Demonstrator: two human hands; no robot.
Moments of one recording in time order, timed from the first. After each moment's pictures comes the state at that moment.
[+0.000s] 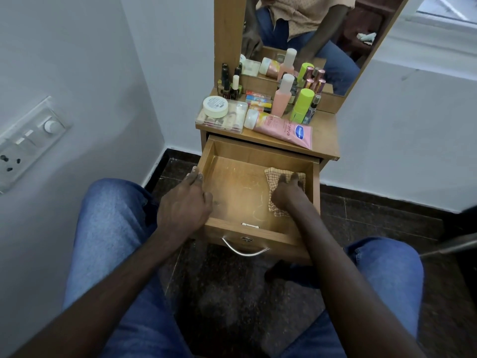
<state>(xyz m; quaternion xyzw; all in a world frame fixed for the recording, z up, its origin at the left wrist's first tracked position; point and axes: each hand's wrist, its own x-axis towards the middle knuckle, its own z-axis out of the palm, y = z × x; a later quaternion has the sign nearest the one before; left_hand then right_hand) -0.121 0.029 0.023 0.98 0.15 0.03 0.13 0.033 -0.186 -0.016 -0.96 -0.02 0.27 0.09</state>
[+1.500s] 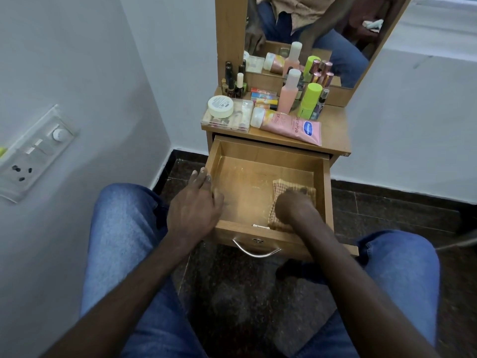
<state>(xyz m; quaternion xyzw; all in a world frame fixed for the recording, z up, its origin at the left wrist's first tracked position) -0.117 0.033 0.015 0.98 0.12 0.03 0.13 -0.003 -0.174 -0.013 -0.95 -0.10 0.29 -0.05</state>
